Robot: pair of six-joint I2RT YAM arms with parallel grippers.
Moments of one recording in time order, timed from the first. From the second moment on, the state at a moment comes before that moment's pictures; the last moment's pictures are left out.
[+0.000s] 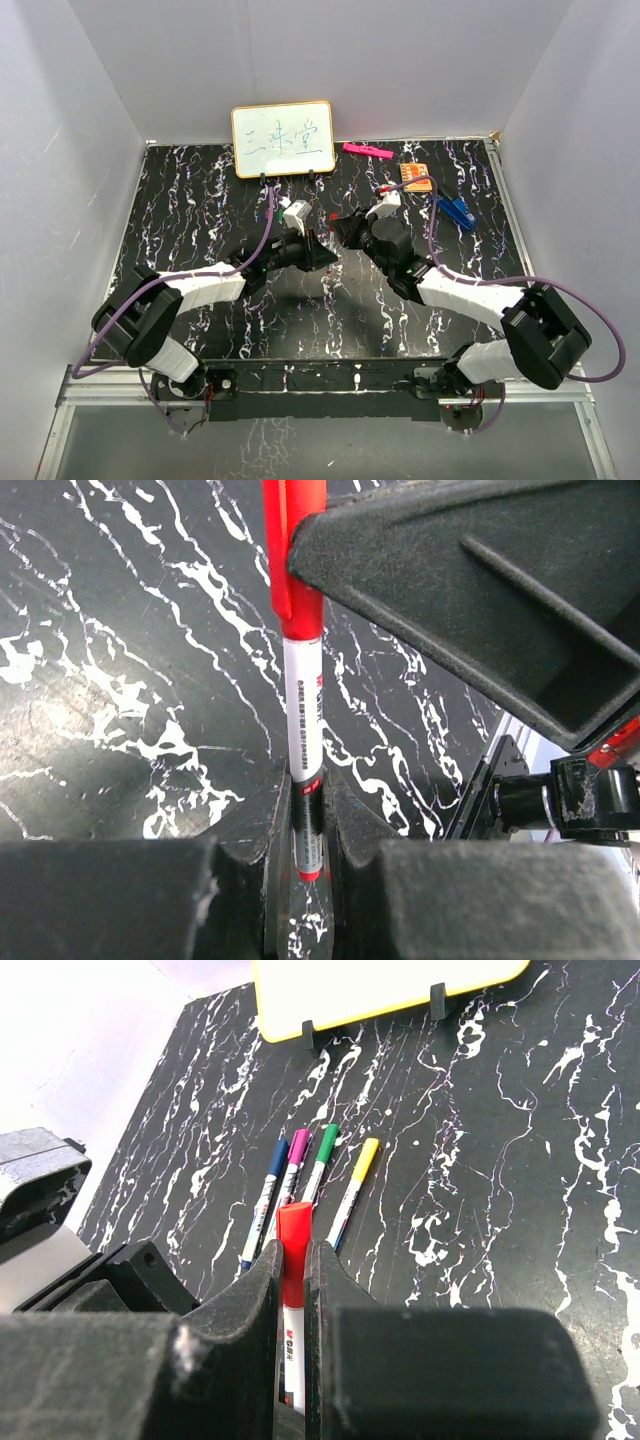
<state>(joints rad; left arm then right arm) -0.69 1.52 0.66 0.54 0.37 -0.60 0.71 1.33 0.67 0.47 0.21 0.62</state>
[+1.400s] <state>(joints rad) -0.63 1.62 0.84 0.24 0.24 -0.47 0.76 1.57 0.81 0.28 0.39 0.60</state>
